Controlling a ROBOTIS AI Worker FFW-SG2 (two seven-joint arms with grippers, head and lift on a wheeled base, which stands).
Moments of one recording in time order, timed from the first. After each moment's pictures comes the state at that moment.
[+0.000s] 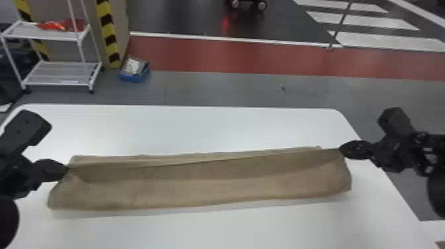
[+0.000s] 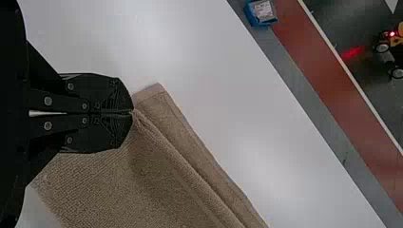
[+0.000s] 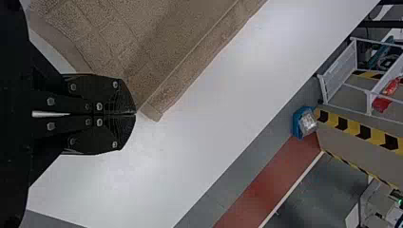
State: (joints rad) left arm -0.03 0.06 0.19 -1.89 -1.00 0.69 -1.16; right arm -0.11 -0.50 -0.29 -1.50 0.48 0.31 1.07
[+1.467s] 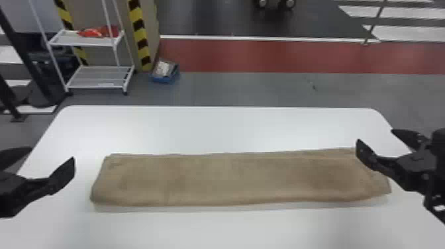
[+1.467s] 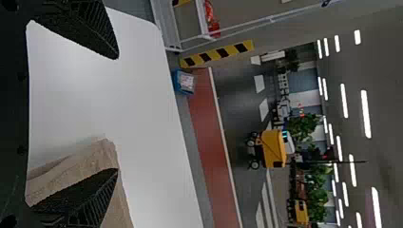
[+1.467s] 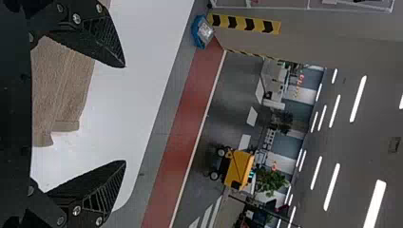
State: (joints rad) left arm 0.29 0.00 0.51 -2.15 -0.17 0.48 -0.70; right arm 0.22 -0.19 -0.34 -1.97 0.11 0.37 0.45
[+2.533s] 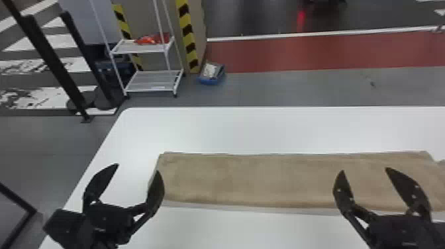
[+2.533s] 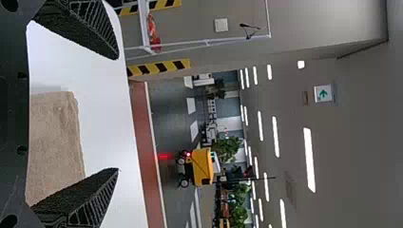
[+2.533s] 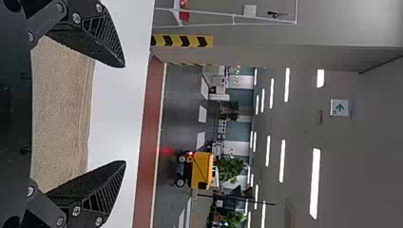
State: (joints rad) left arm 0.62 0.00 0.25 -2.05 0.02 -0.16 -0.25; right arm 0.56 -0.07 0.09 -2.01 0.06 -0.10 -0.02
